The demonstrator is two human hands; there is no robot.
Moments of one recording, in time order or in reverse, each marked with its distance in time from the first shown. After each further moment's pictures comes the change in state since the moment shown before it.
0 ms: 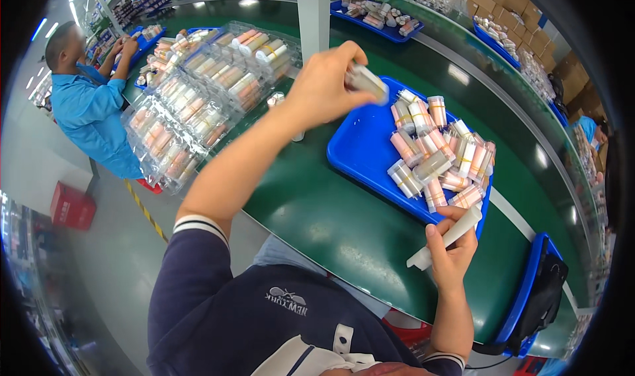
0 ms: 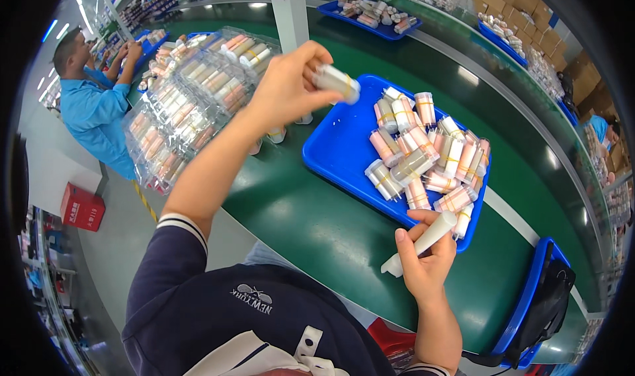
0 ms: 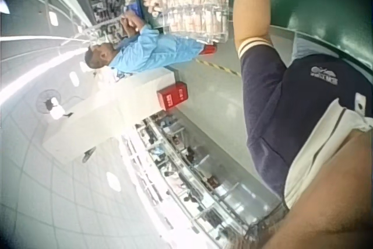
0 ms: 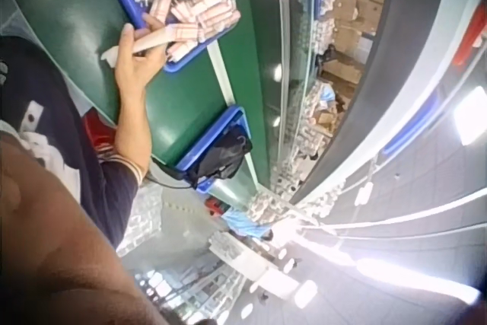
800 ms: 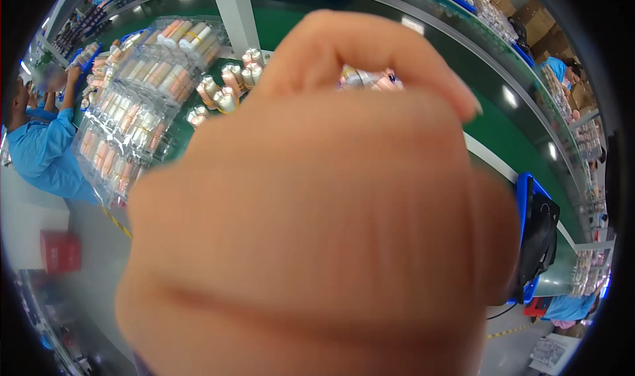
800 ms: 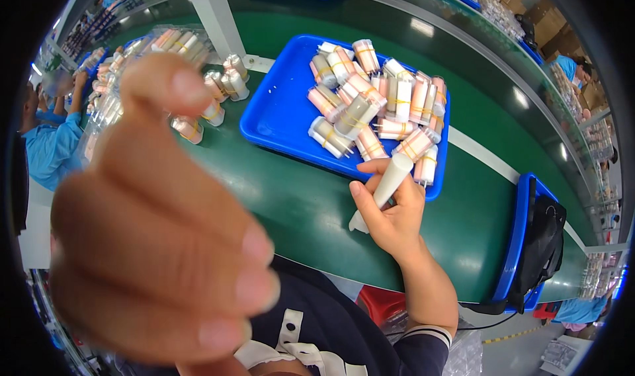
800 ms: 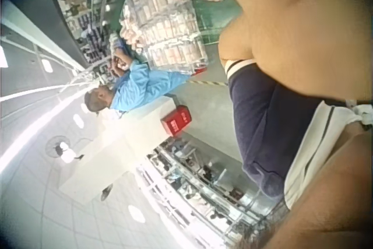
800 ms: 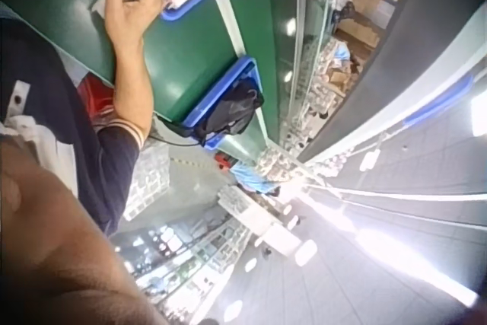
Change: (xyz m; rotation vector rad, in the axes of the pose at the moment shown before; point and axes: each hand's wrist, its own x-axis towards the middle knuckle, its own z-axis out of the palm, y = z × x) left_hand -0.016 0.101 0.011 -0.392 0.100 0.517; right_hand 0.007 -0.009 -0.006 -0.040 0.012 -0.075
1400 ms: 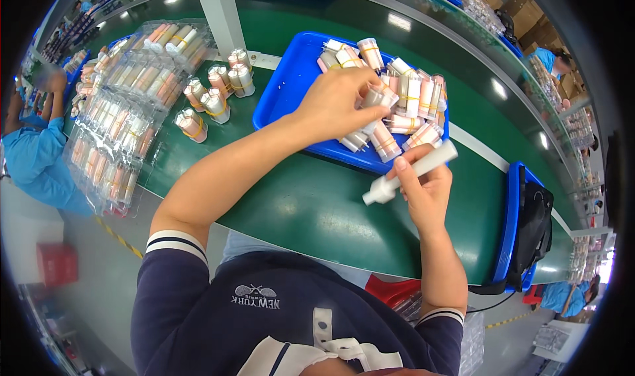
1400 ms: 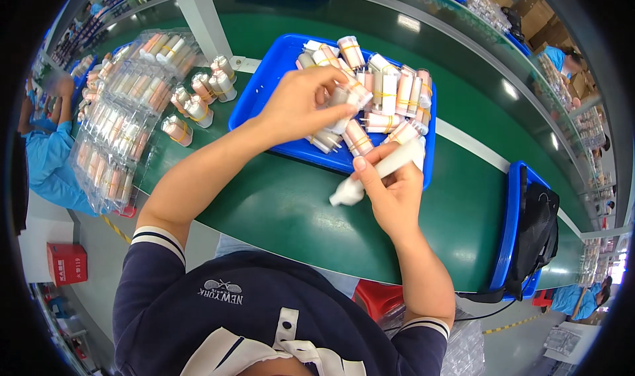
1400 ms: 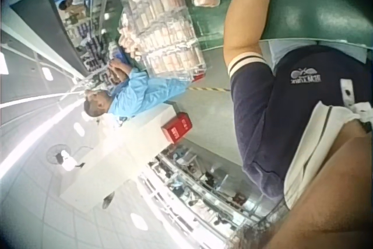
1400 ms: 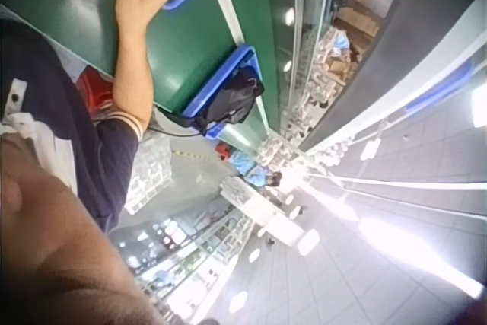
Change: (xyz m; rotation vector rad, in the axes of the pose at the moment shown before) left_hand -0.043 -0.080 0.068 0.060 -0.267 -0.461; right_hand 0.005 0.014 -0.003 0.225 0.028 0.298
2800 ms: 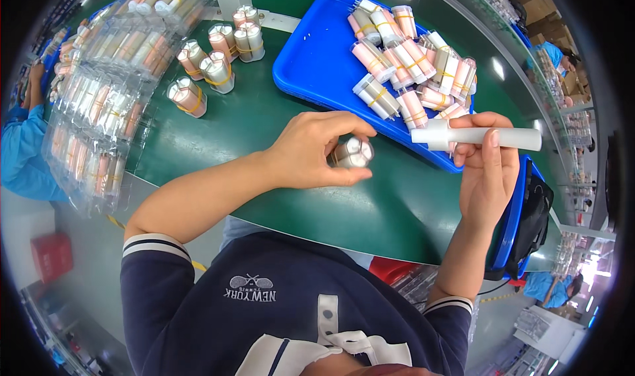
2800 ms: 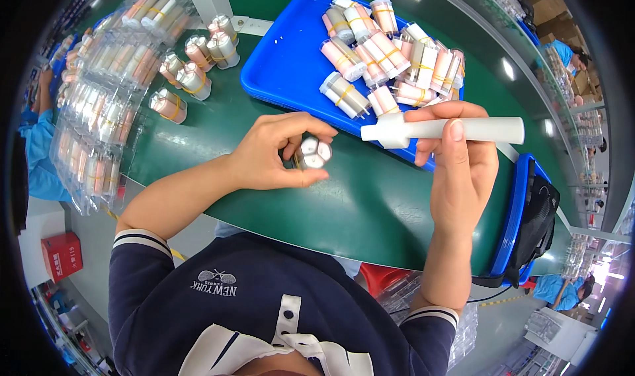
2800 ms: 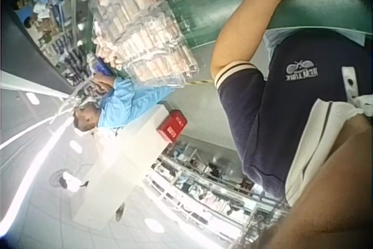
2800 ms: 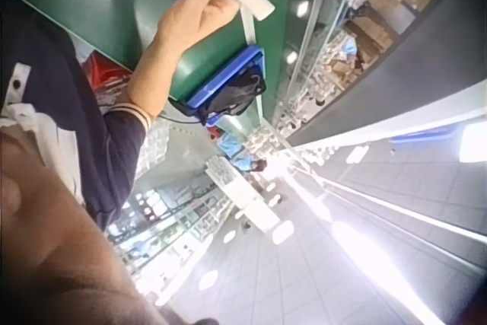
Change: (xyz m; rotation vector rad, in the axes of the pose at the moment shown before) left_hand -0.096 -0.012 -0.017 -0.413 -0.142 0.019; right_hand 0.020 -0.031 0.009 0.056 0.083 -0.154
